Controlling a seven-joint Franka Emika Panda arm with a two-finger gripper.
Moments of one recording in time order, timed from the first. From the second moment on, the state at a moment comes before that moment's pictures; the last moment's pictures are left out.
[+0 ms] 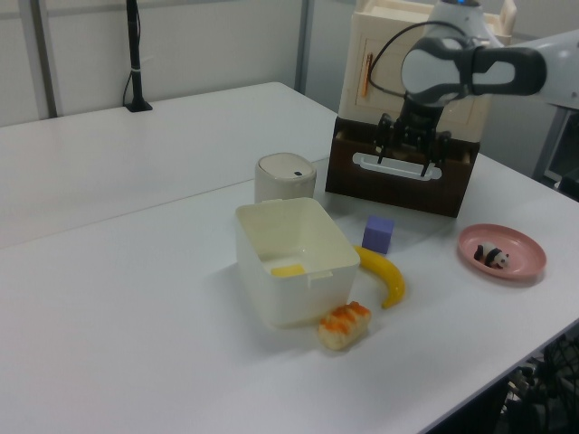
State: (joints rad) arm 0.01 0.09 -0.19 -1.82 -0.01 2.07 0.71
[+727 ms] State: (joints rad) arm 0.03 0.21 -0.19 -1.82 -0.01 2.18 0.73
